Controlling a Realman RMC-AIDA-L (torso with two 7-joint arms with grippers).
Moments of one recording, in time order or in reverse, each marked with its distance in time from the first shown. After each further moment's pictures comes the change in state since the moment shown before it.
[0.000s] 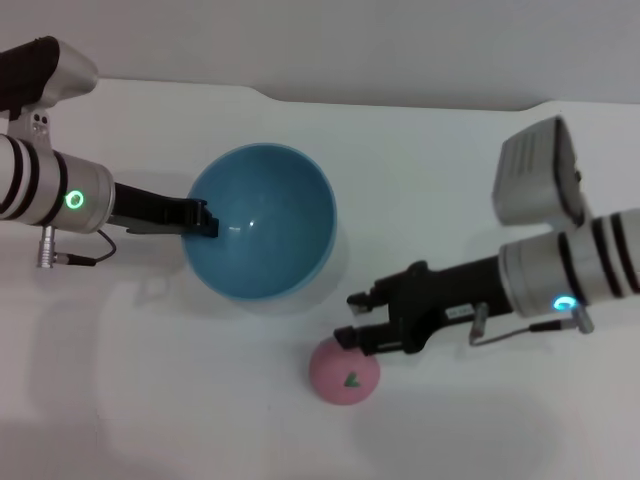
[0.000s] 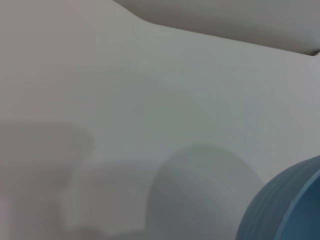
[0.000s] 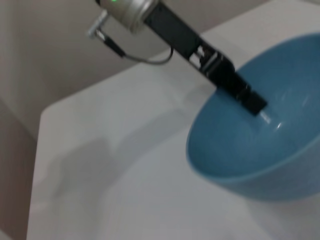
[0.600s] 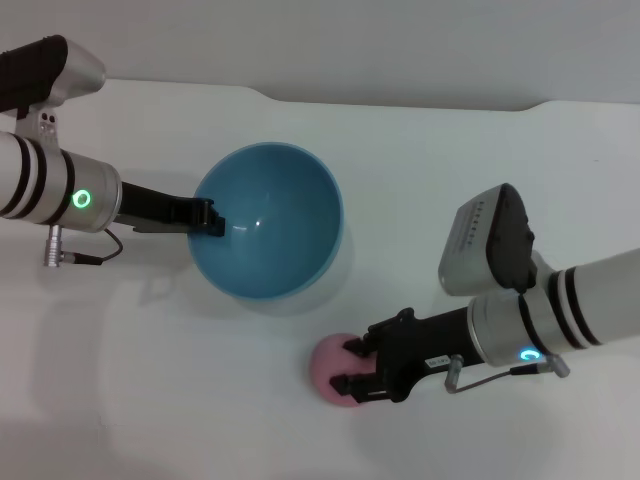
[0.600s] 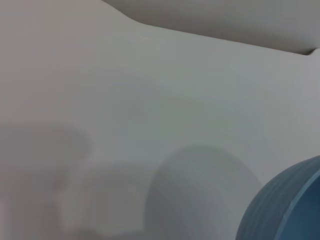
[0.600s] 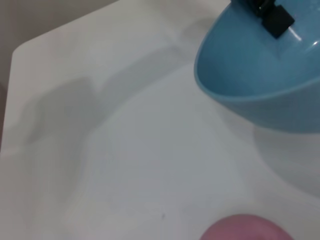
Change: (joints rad) left arm -0.007 -0.008 -0.001 -0.001 0.001 0.000 0.006; right arm -0.031 0.002 -0.505 0.009 0.340 0.249 0.009
